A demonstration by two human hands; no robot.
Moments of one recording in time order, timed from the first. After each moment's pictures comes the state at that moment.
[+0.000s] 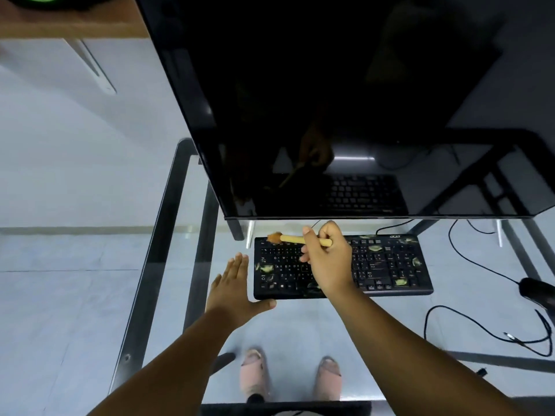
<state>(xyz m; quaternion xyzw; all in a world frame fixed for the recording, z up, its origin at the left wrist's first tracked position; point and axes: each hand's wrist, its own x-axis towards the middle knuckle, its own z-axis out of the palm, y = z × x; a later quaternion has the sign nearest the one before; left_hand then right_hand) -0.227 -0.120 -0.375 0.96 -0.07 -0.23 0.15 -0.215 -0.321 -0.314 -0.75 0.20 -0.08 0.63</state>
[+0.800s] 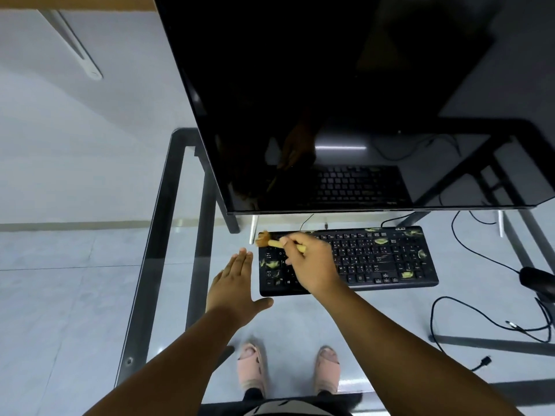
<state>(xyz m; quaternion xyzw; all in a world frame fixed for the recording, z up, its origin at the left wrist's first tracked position) -0.222 -0.108 -0.383 0.97 -0.12 -0.20 0.12 -0.207 -0.288 -0.352 -0.85 0.11 -0.04 0.51</state>
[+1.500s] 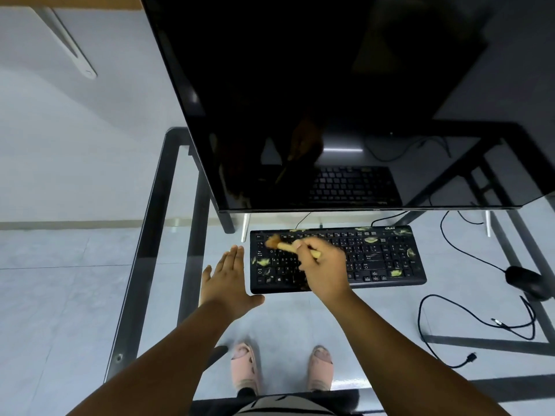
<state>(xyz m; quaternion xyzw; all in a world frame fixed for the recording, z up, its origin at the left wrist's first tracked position) -0.220 -0.118 -0.377 0.97 -0.08 -0.23 0.08 -0.230 -0.321 -0.356 -0.86 0.12 -0.10 0.48</state>
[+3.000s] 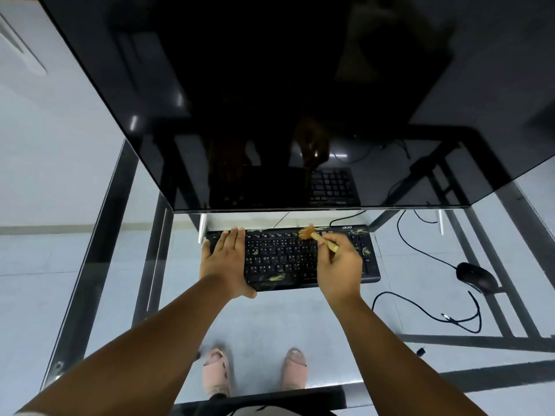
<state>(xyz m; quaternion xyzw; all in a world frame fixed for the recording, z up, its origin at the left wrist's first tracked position) -0.198 -0.211 -0.356 0.97 -0.14 -0.22 0.02 -0.257 -0.421 -0.341 -0.86 0.23 -0.15 0.43</state>
